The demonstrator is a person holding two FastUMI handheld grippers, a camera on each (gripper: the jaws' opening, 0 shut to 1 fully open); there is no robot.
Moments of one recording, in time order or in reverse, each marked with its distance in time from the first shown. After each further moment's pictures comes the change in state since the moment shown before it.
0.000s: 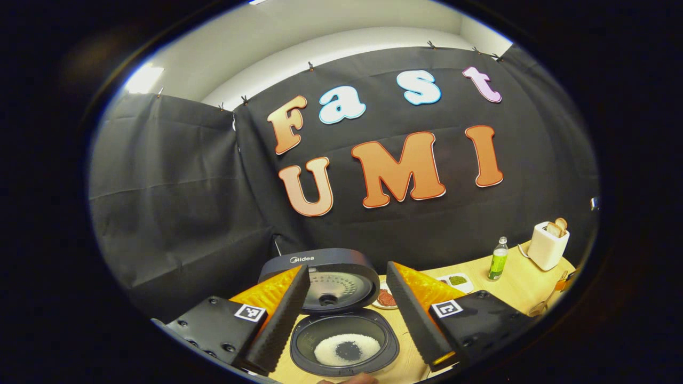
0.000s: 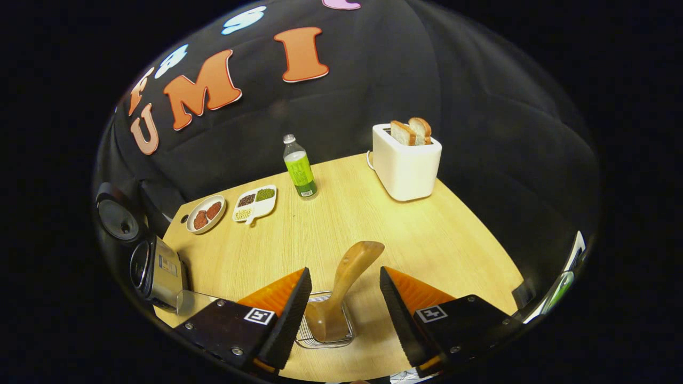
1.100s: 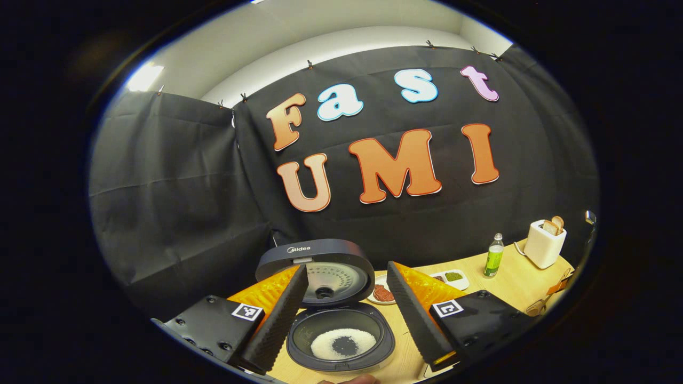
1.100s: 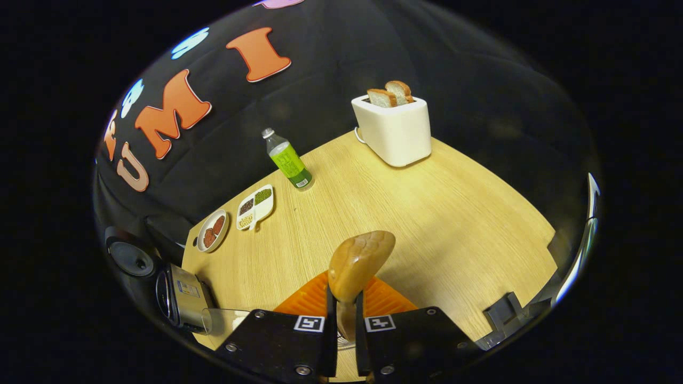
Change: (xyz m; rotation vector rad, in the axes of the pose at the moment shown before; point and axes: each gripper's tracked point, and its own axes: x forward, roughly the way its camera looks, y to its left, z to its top) left arm -0.012 -0.010 -0.010 0.000 0.006 -0.026; right arm 0.008 0.013 -0.018 0.206 0.045 0.025
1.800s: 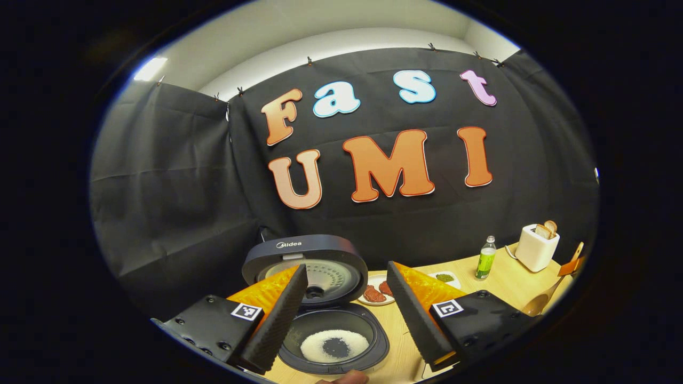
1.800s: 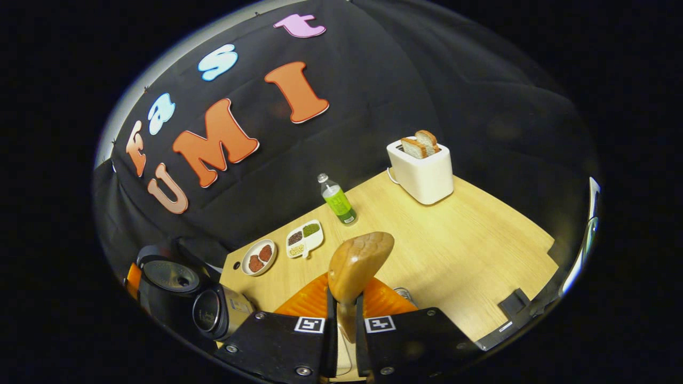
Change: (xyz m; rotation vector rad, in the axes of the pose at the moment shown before) left arm 0.020 0.005 -0.017 -0.033 0.000 -0.055; right arm -0.090 0.087 0.036 0.023 -0.175 0.136
